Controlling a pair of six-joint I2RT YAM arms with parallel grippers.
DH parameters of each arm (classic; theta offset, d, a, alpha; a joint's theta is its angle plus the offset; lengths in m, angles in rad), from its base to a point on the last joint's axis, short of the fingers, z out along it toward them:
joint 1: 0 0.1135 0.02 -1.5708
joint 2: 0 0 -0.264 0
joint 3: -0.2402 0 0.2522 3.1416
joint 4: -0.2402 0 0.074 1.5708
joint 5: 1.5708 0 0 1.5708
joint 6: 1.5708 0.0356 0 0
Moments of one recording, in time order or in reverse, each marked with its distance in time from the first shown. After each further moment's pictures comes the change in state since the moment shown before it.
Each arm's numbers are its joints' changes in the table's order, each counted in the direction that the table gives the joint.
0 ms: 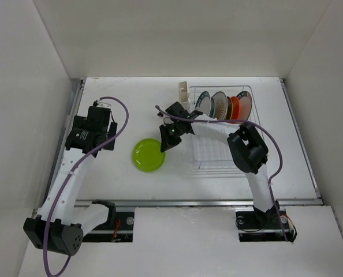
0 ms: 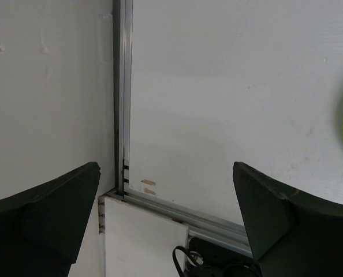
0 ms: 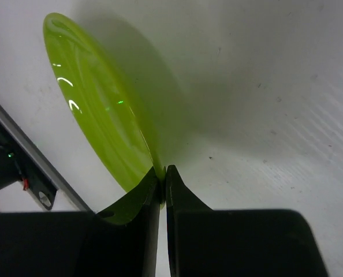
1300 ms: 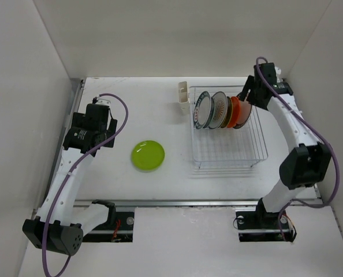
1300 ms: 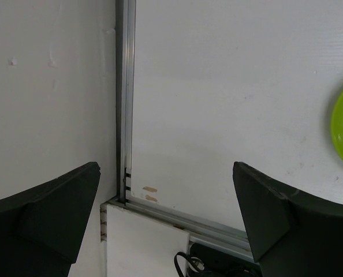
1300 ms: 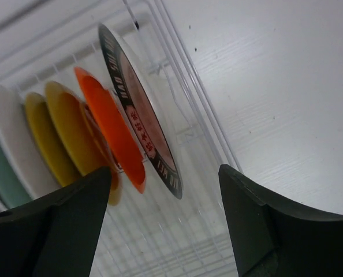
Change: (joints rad) left arm 0.002 0.002 -0.042 0.008 0.008 0.018; right arm -0.621 -0.499 0.010 -0.284 0.774 0.079
